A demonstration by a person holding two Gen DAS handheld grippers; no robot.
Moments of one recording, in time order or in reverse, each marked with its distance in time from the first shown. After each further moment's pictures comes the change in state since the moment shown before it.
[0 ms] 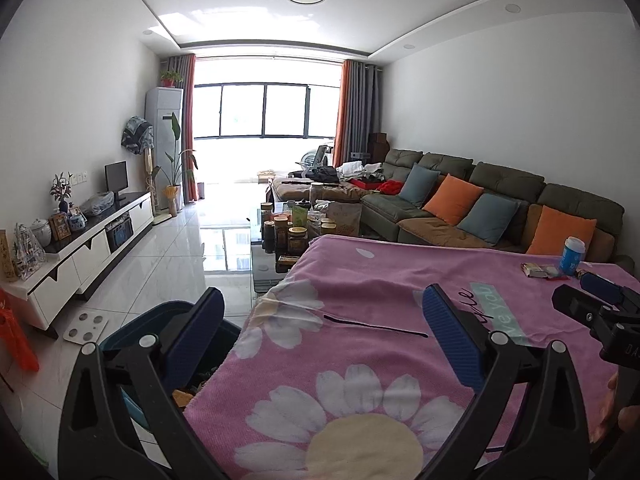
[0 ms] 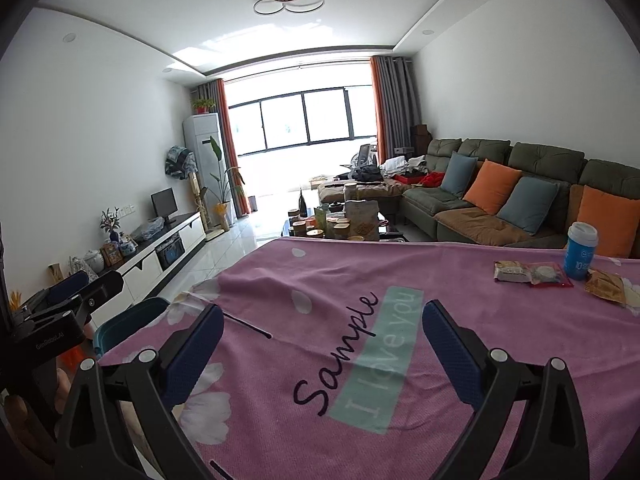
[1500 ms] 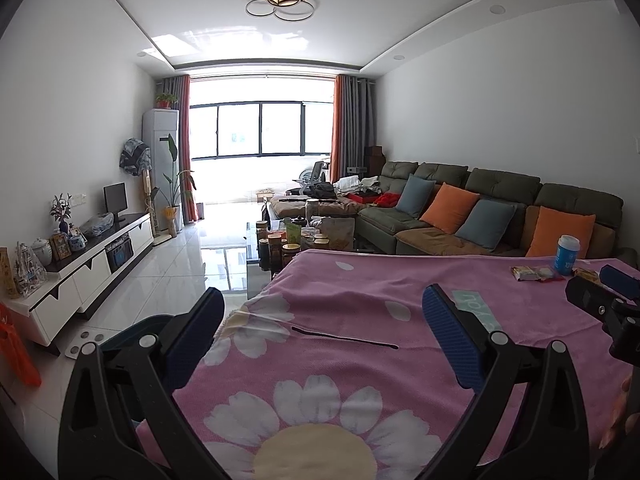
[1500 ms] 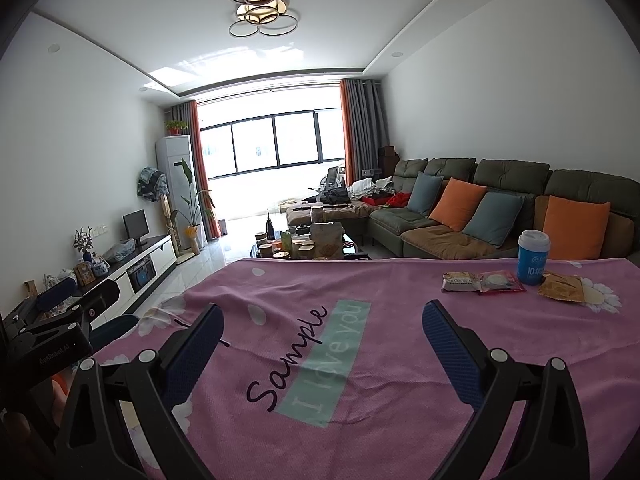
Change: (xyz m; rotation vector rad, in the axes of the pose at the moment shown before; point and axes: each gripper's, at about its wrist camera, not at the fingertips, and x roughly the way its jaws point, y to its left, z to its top) left arm -0.003 -0.033 -0.001 0.039 -0.058 0.000; right arm -0.033 -0.019 -0.004 0.016 -0.075 -0.103
